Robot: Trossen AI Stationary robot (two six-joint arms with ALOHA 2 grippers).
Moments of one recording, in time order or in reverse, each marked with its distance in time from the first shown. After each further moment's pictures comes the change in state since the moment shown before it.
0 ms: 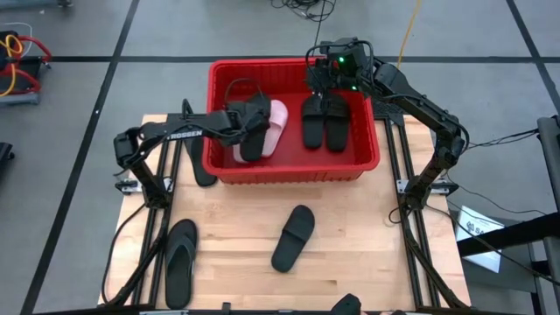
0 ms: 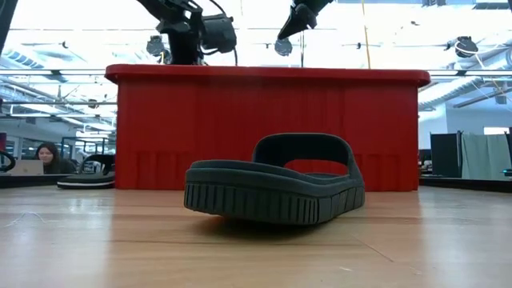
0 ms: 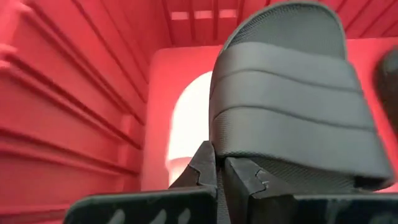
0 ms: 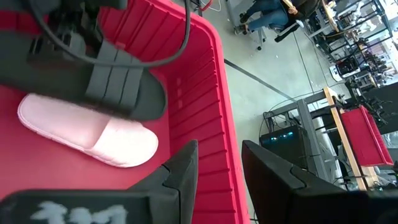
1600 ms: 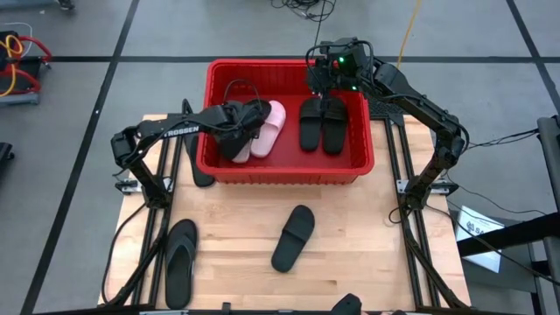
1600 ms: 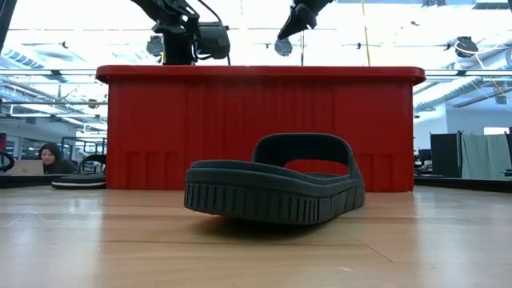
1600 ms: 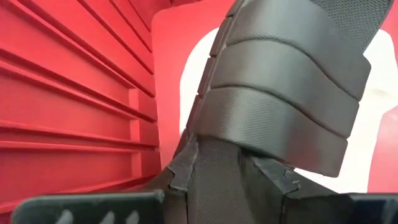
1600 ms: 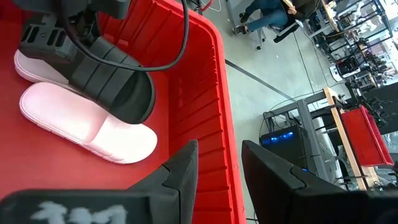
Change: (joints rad) left arm 0.052 -0.007 0.000 -0.088 0.160 0.146; right arm 0.000 0.000 0.000 0.000 0.000 0.000
